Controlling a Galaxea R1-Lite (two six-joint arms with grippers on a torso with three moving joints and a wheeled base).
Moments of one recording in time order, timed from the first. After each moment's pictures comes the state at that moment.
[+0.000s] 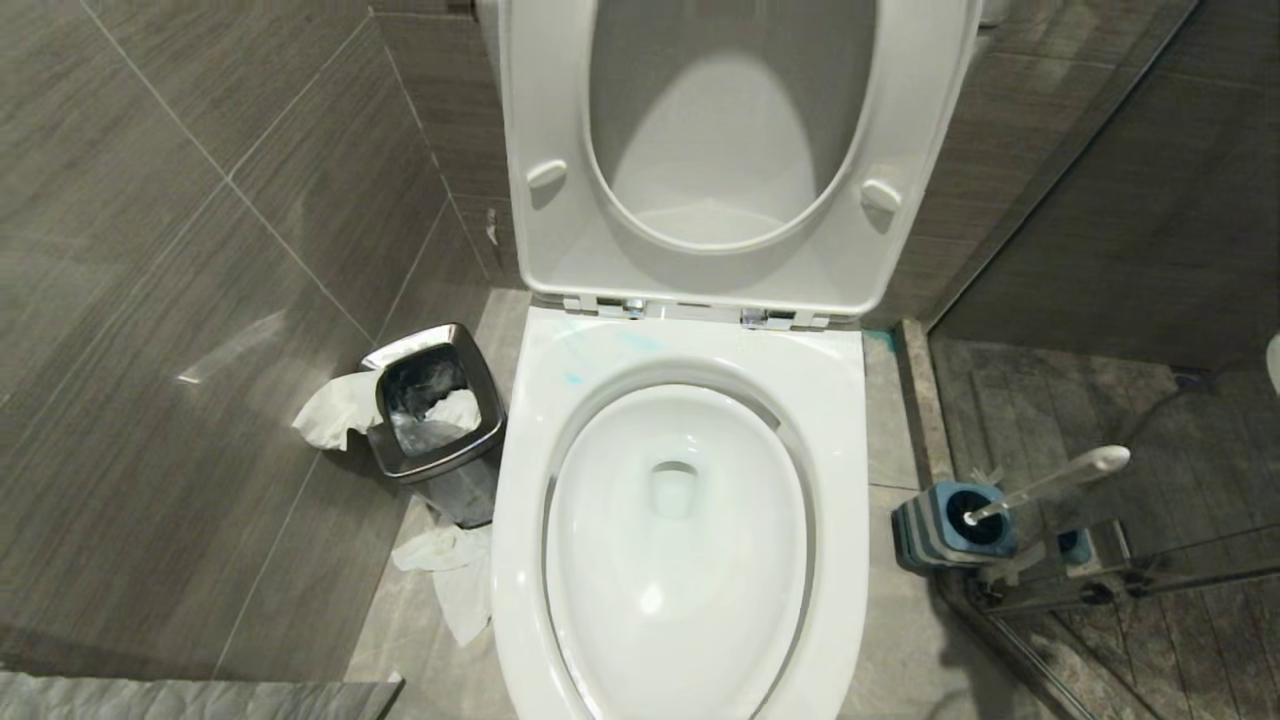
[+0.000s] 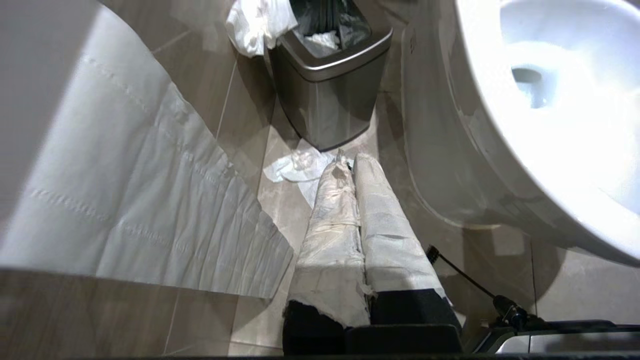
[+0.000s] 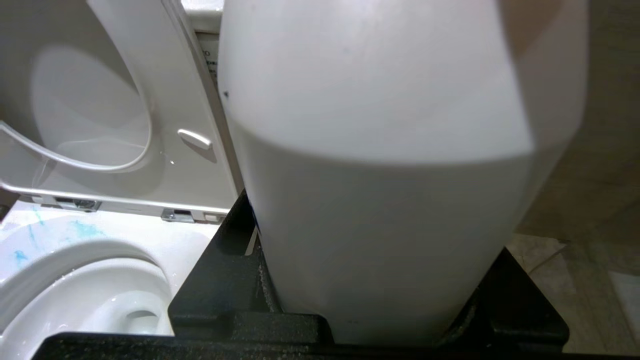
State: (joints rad) left arm -0.01 0.00 0.00 0.01 0.00 0.00; right arm -0.17 0.79 -0.81 -0.32 0.11 0.06
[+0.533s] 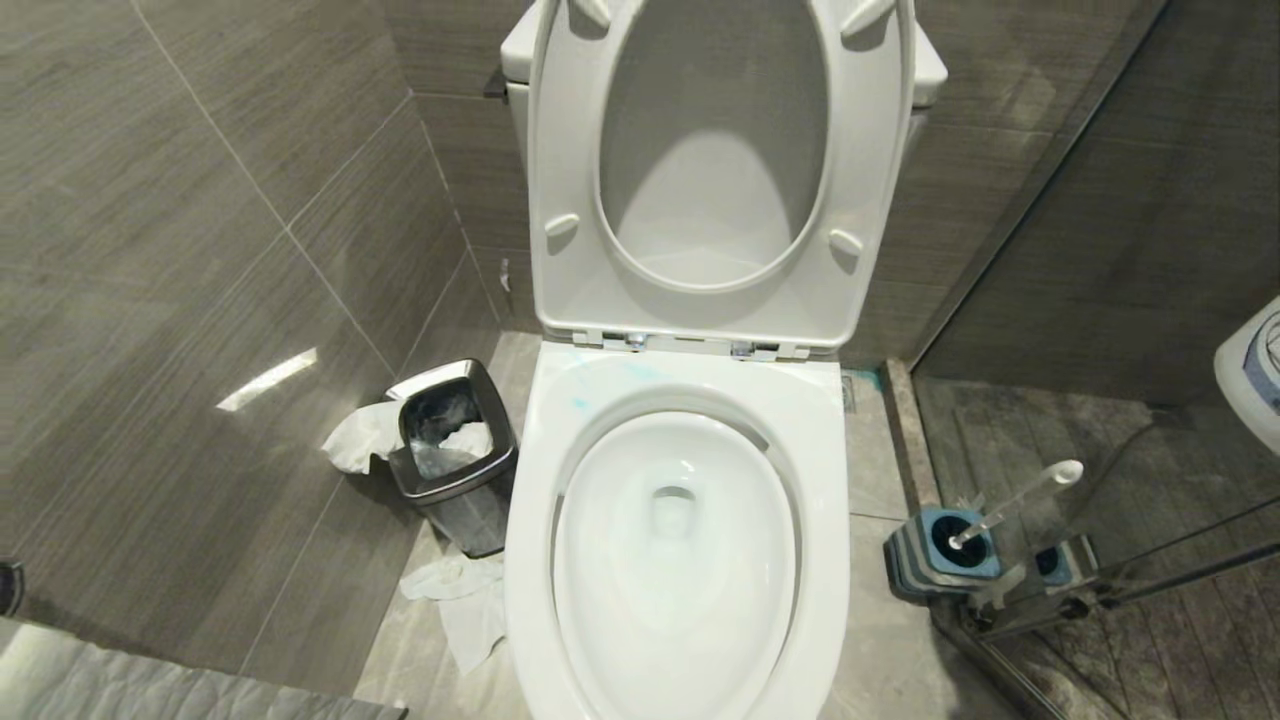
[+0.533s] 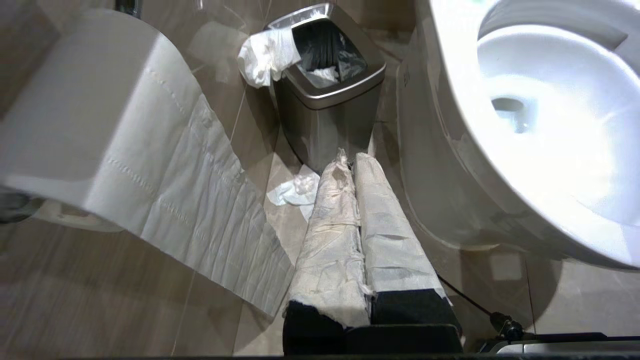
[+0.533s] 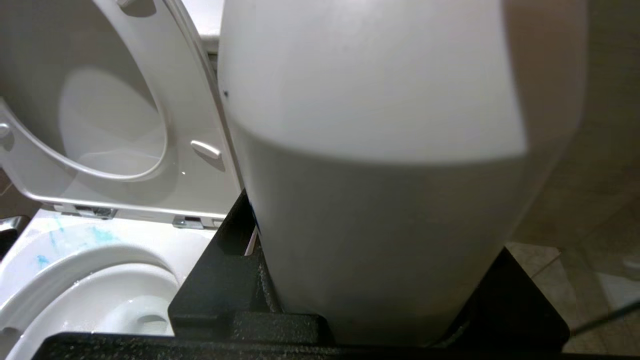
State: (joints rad) left arm -0.01 0.00 0.00 0.01 0.00 0.00; right arm -0.16 0.89 -0.81 -0.36 0.11 0.06
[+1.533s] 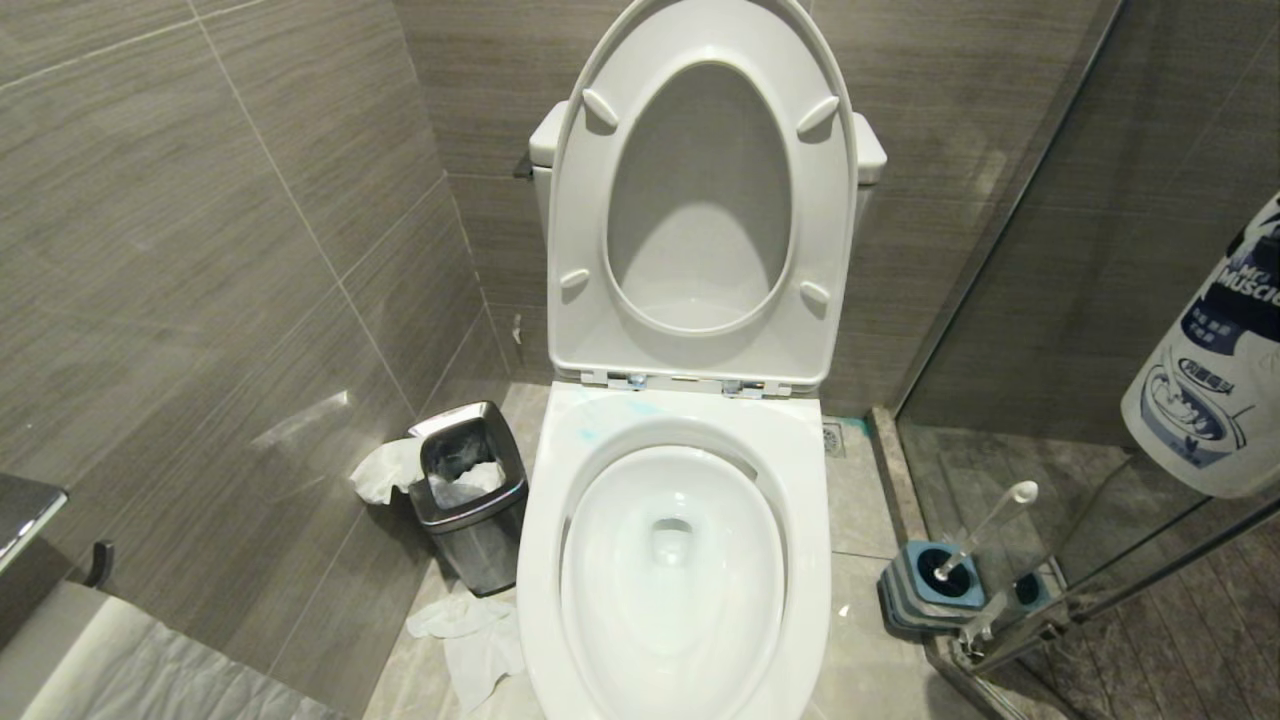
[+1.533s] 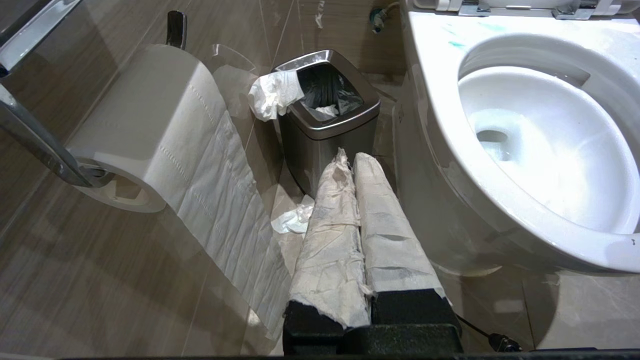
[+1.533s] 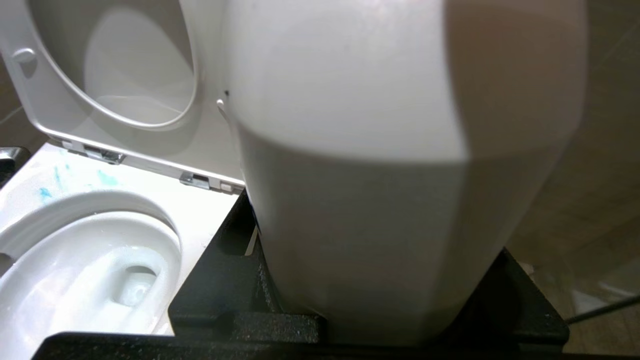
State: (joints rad) left arm -0.01 0.00 0.00 0.01 0.00 0.00; right arm 0.08 1.04 -0.80 -0.36 -0.03 -0.14
